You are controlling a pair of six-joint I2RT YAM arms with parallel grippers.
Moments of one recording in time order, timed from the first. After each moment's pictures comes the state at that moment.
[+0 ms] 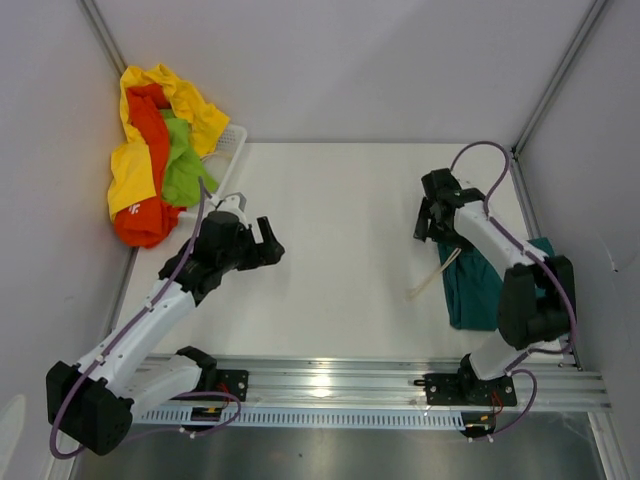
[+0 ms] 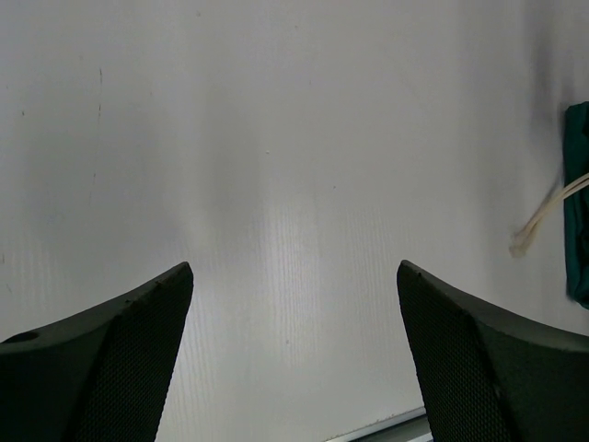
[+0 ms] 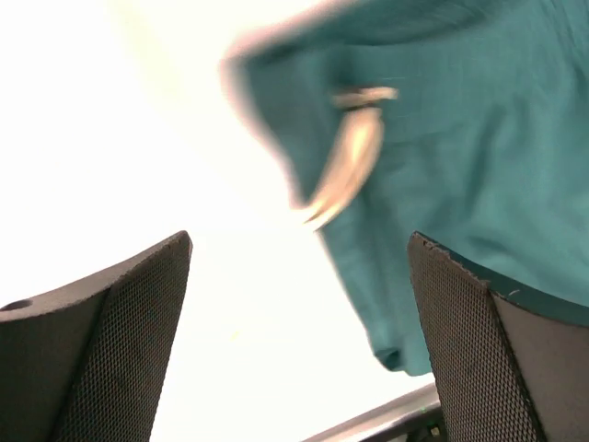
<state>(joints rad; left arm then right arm) -0.43 0.99 0.79 -0.46 -0.02 -0.54 0.23 1.67 1.24 -0.84 0.44 0.54</state>
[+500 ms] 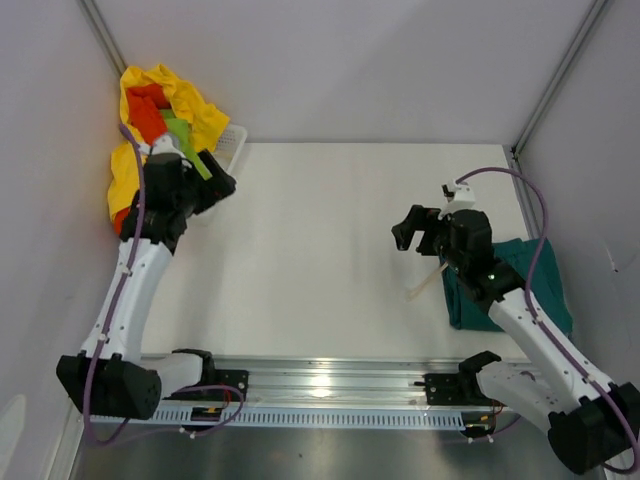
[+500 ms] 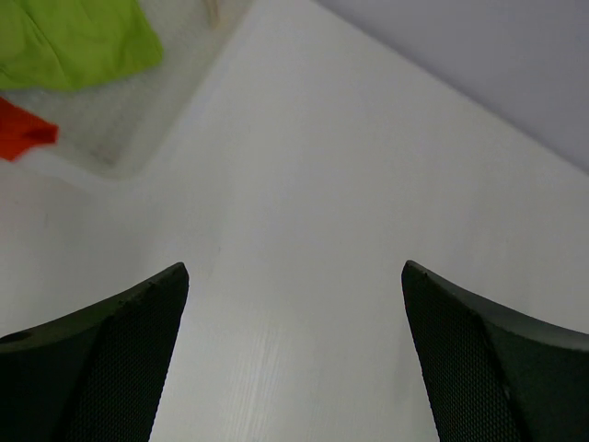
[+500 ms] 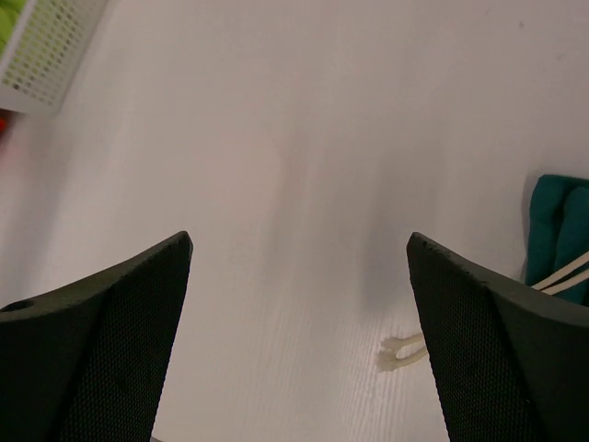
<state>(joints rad) -0.12 1.12 1.14 -0.54 -0.02 -0.54 0.42 0.91 0.81 -0.24 0.05 0.40</state>
